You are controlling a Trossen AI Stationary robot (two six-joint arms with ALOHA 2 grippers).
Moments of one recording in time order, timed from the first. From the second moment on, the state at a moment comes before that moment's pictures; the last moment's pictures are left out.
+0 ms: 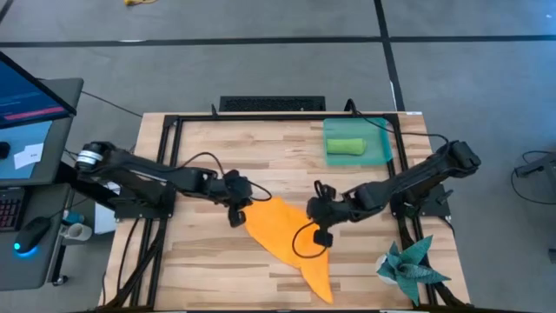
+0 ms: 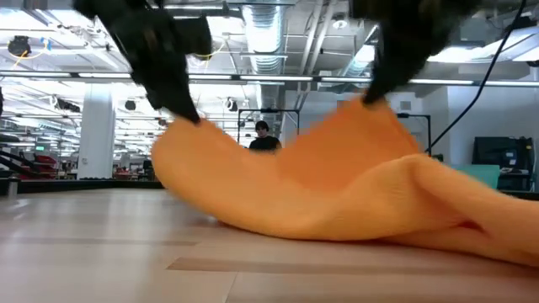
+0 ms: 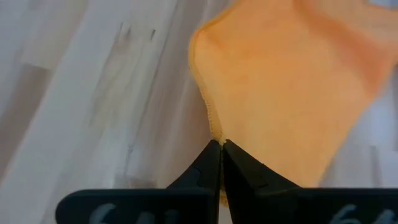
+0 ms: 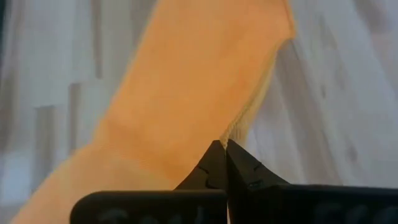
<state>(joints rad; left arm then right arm) -0.14 1.36 0.83 -0.37 -0.11 -0.36 0.37 1.52 1.03 -0.51 0.23 0.43</state>
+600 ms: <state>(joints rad) -0.29 1.08 1.06 -0.71 -0.36 -0.41 0.46 1.52 1.57 -1.00 0.56 0.30</state>
